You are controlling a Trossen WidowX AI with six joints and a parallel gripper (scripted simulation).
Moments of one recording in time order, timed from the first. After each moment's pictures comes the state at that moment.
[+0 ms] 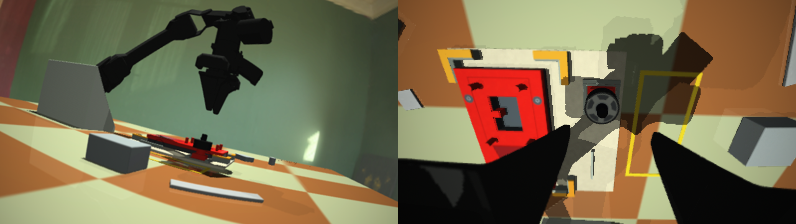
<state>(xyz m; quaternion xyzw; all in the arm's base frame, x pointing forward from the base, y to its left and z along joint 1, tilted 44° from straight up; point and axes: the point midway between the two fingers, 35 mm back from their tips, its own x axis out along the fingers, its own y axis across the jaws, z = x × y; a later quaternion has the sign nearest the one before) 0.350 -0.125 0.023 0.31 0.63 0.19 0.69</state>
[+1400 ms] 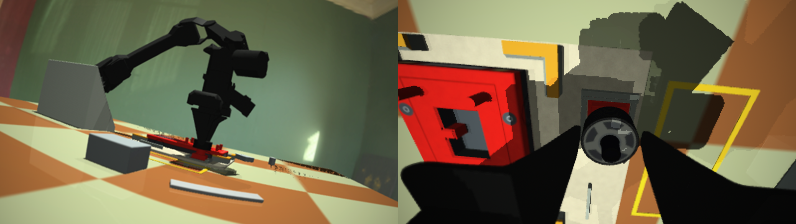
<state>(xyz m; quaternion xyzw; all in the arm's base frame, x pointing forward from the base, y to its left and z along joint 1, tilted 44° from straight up) 0.357 -0.074 -0.027 0.30 0.62 0.21 0.69</state>
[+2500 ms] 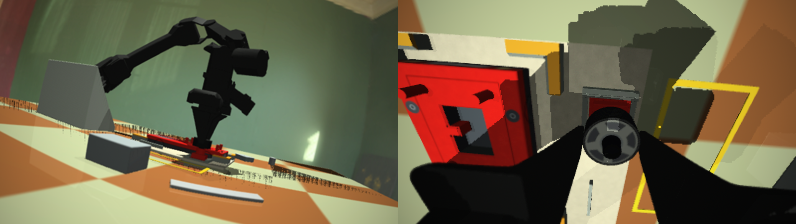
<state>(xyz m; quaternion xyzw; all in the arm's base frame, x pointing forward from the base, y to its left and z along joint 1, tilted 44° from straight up) 0.356 -0.076 -0.024 0.30 0.62 0.21 0.69</state>
